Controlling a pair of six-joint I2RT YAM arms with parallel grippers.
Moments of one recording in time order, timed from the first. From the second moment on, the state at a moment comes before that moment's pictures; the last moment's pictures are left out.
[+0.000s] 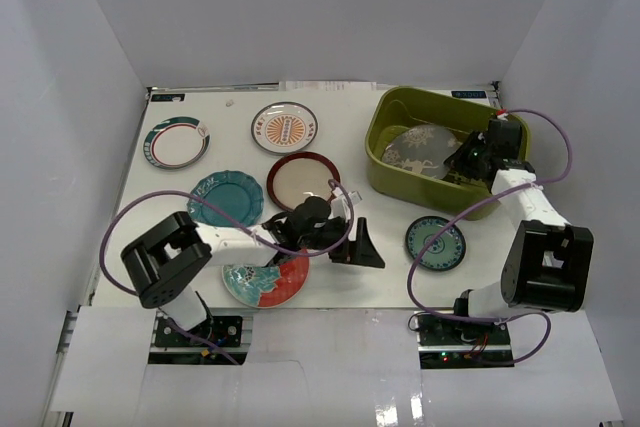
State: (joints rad) left arm -0.98 1.56 0.67 0.45 0.52 -0.93; right arm -0.10 1.44 0.97 -0.24 -0.23 0.49
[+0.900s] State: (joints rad) left arm -1.08 2.11 1.19 0.39 0.16 -0.93; right arm -0.07 1.14 0.83 -0.14 -0.16 0.46
